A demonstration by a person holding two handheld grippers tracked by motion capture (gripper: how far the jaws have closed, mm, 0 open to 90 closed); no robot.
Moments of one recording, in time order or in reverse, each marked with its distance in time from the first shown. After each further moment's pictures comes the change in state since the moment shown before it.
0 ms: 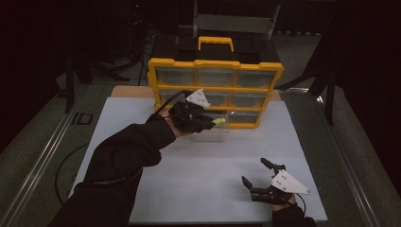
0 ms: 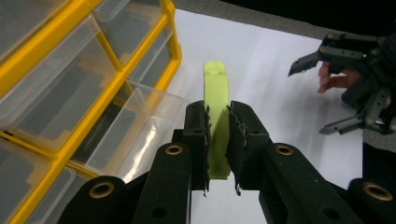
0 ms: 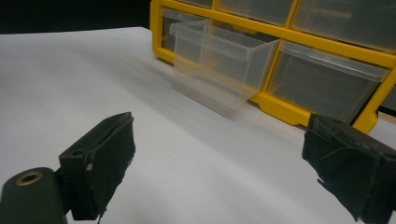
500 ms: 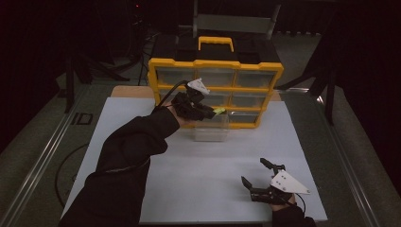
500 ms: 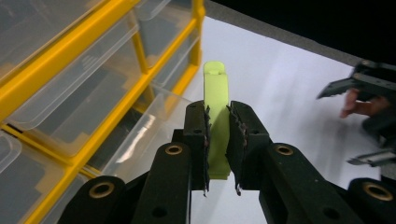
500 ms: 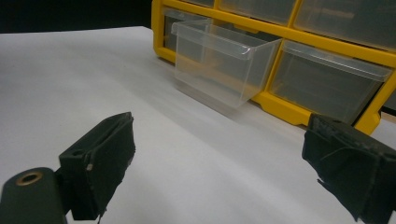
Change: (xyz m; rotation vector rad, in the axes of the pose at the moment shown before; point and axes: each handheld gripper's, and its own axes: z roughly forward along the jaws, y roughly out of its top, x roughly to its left) left arm 0.037 0.001 0.020 -0.011 0.007 -0.119; right arm 0.000 -0.001 0.001 0.001 0.004 -0.008
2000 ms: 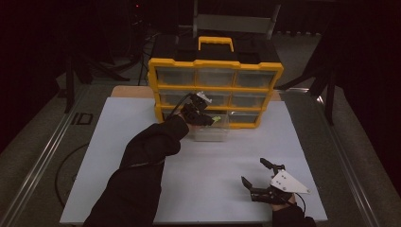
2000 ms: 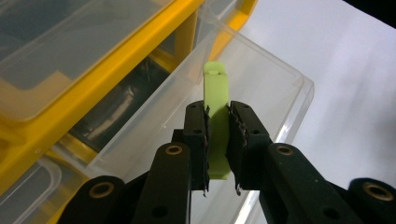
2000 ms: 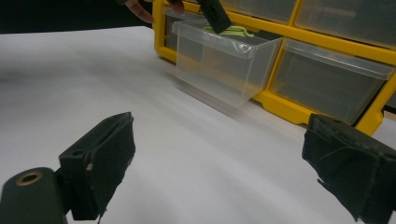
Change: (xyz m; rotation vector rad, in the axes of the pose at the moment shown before) left arm 0.040 -0.041 0.090 0.098 0.042 -0.155; right arm -0.001 -0.001 0.000 0.002 0.008 0.010
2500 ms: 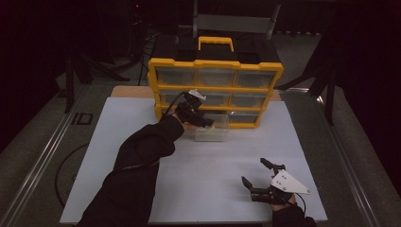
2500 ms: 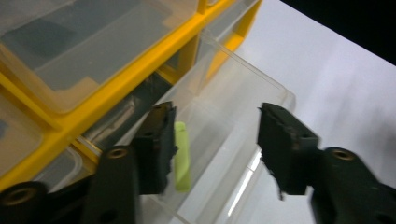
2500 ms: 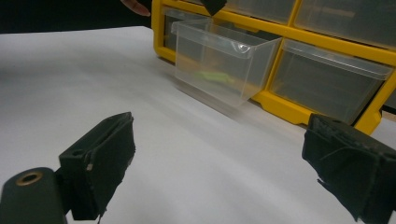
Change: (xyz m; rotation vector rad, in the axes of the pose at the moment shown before) left arm 0.003 -0.006 -0.020 -0.062 -0.033 -0.037; right arm 0.000 0.000 0.000 -0.001 -0.003 -0.005
